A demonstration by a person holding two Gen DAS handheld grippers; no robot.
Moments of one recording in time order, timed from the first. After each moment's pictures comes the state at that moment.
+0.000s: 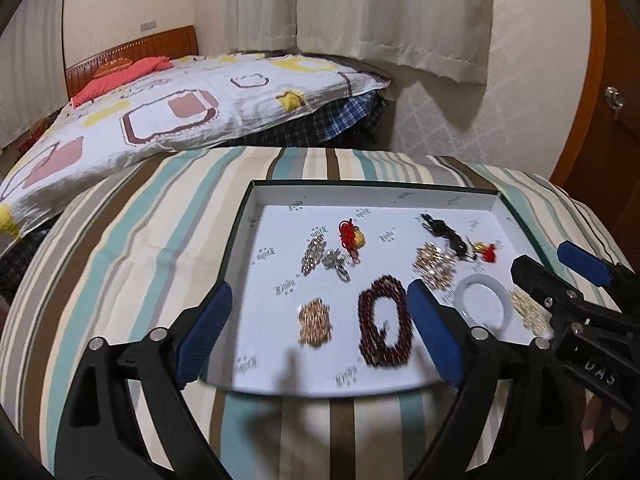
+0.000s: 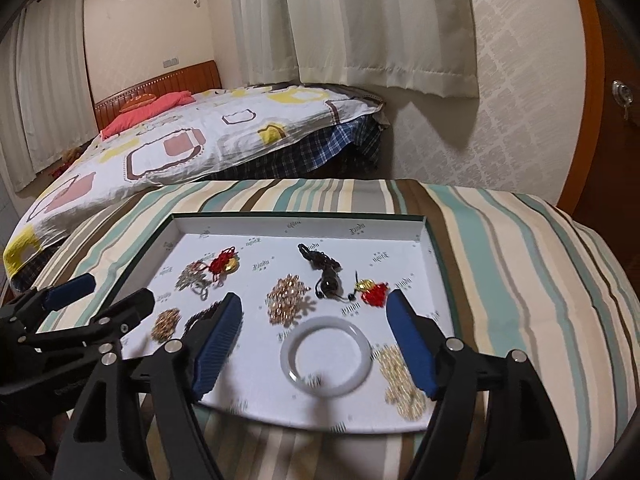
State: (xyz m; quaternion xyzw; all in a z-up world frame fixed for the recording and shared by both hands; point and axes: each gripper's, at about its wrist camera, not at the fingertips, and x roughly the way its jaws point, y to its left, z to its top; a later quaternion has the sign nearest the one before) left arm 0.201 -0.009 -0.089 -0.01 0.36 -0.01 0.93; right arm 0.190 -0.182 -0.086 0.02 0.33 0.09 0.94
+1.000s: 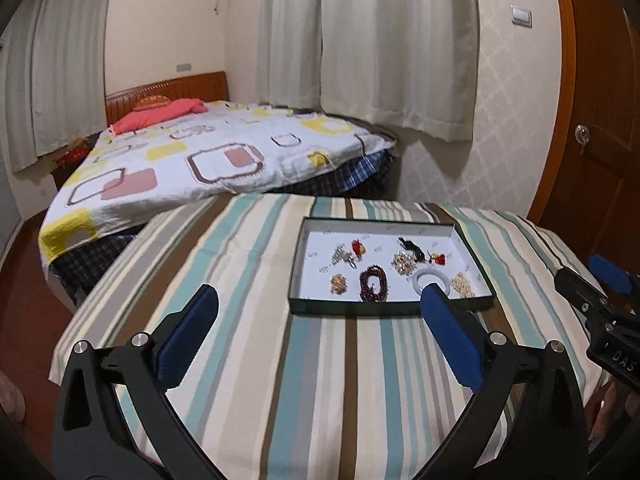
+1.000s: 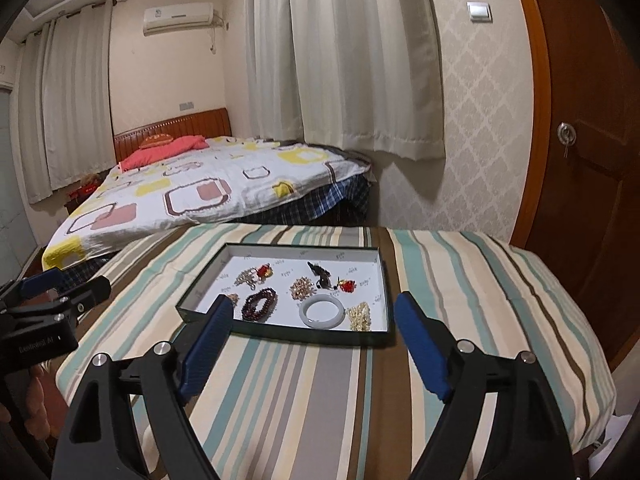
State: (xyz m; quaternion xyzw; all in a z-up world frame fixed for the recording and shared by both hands) left arm 0.014 0.009 0.019 -0.02 0.27 0.04 0.96; right arm 0.020 -0.208 0.005 0.01 0.24 0.09 0.97
